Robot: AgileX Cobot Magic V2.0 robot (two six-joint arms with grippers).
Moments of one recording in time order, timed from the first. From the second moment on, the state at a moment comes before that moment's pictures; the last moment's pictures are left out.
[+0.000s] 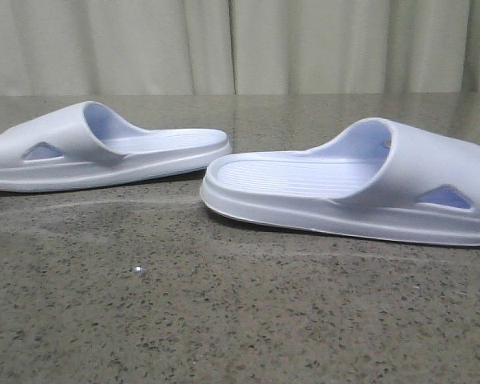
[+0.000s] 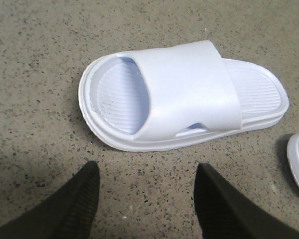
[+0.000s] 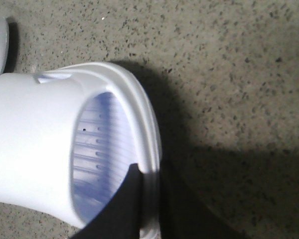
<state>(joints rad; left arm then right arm) -0.05 0.92 -0.55 -0.82 0.55 0.50 -0.35 1.19 -0.59 1.01 0.97 -0.82</state>
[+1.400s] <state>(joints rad) 0.22 1.48 -0.69 -1.42 0.86 1.02 -0.33 1.19 -0.59 1.03 0.94 -0.83</state>
